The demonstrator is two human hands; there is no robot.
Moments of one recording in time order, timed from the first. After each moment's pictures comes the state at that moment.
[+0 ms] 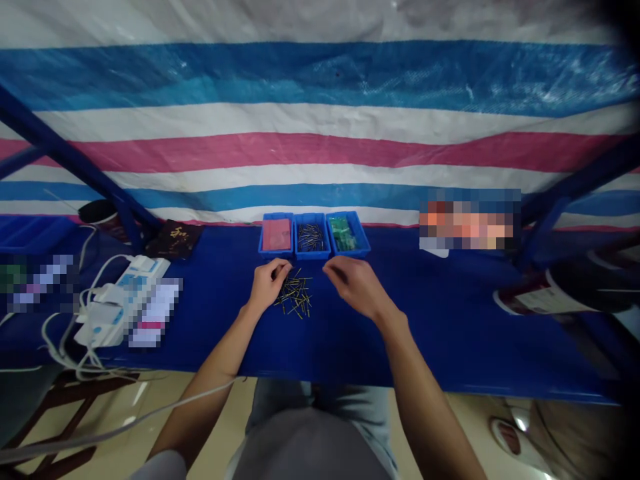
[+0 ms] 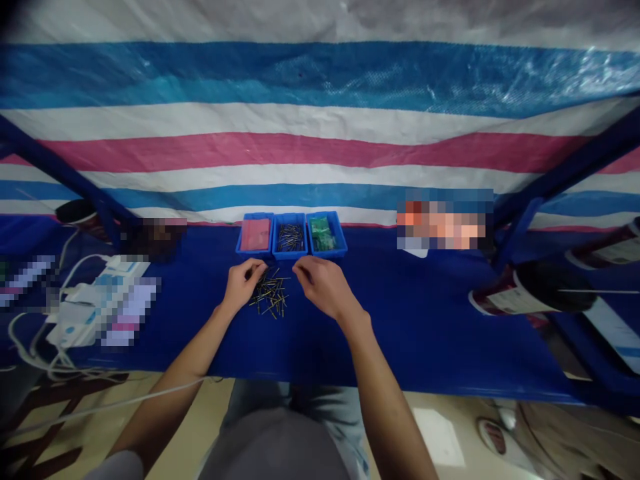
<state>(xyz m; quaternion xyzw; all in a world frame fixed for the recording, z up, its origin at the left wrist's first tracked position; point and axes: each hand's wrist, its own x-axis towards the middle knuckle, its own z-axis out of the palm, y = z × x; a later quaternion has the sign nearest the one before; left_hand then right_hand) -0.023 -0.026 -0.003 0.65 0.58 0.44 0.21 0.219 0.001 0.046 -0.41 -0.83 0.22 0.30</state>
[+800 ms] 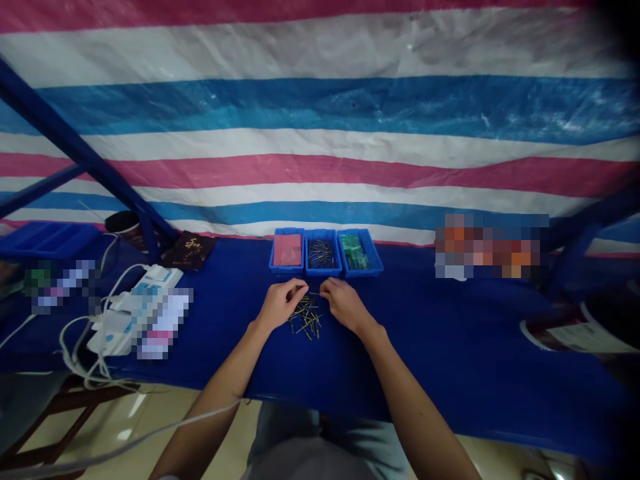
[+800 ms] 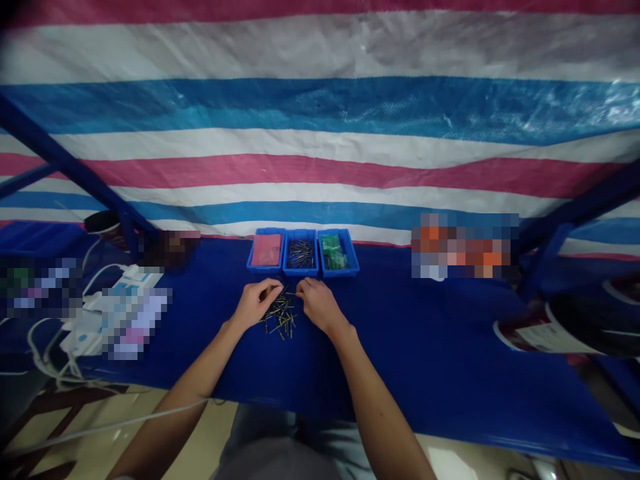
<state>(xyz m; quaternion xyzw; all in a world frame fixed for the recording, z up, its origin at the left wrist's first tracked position) -0.018 -0.030 -0.002 0.70 0.55 0.39 0.22 0.186 0.019 -0.006 -0.39 -0.88 0.18 0.20</state>
